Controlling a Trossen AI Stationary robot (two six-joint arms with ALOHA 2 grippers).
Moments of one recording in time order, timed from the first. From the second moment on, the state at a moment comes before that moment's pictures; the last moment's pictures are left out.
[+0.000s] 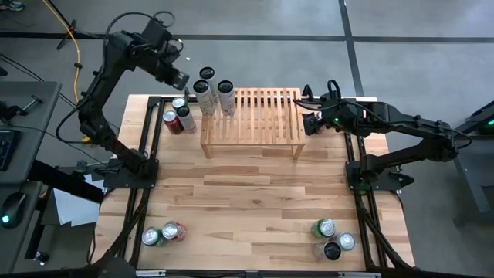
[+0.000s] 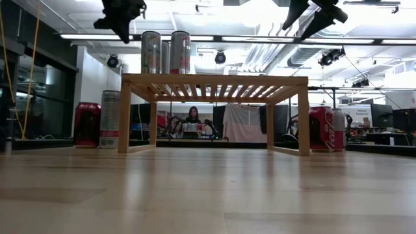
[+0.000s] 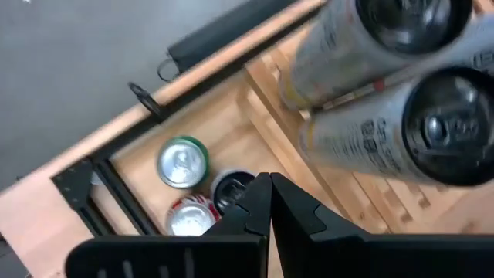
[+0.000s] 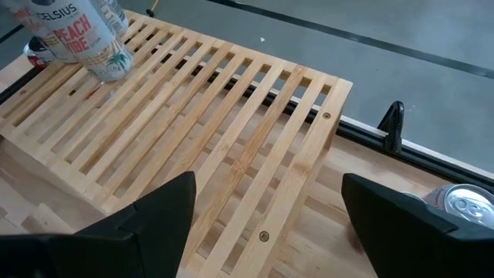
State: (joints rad) left arm 0.96 1.54 1.96 -1.57 0.08 -0.04; right arm -0.16 1.10 1.29 -1.02 0.55 0.70
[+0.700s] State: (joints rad) left arm 0.84 1.45 1.68 -1.31 0.12 0.06; right arm -0.16 1.10 1.29 -1.02 0.55 0.70
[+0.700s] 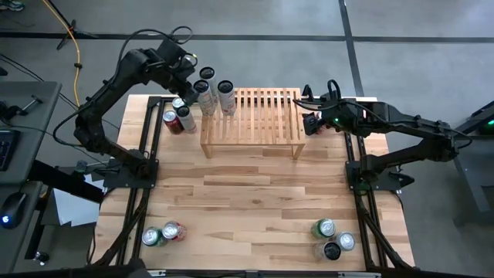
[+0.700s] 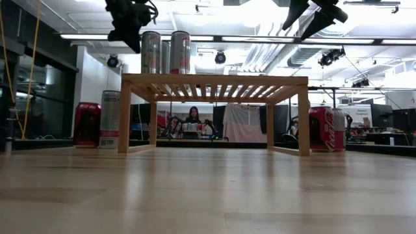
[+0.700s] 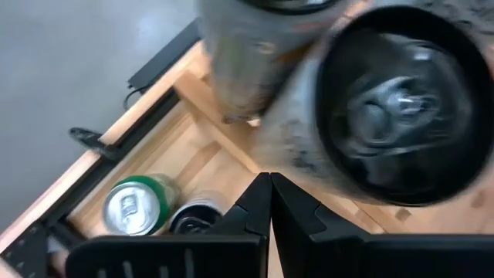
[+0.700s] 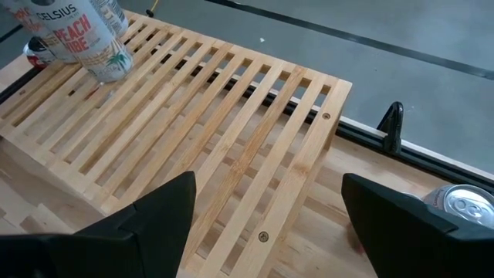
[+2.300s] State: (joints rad) left arm 0.81 1.26 1.28 -1.06 0.15 0.62; right arm -0.16 1.10 1.29 -1.02 0.55 0.69
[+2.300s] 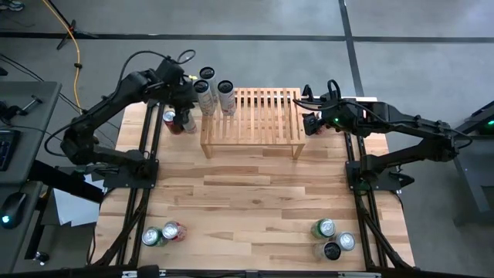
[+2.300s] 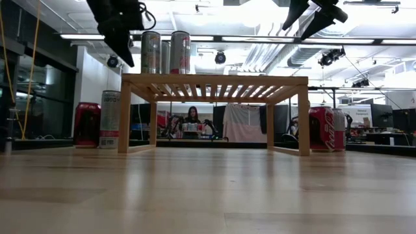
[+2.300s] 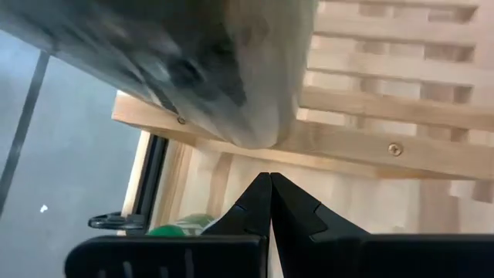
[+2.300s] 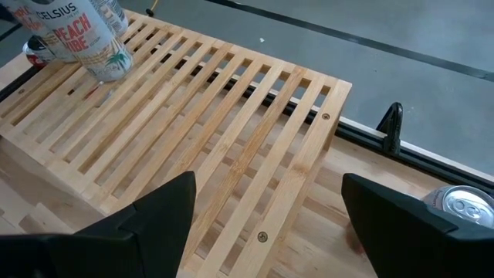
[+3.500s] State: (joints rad) left arm 0.81 1.26 1.21 -0.89 0.20 0.56; right arm -0.16 1.10 1.29 -1.02 0.55 0.70
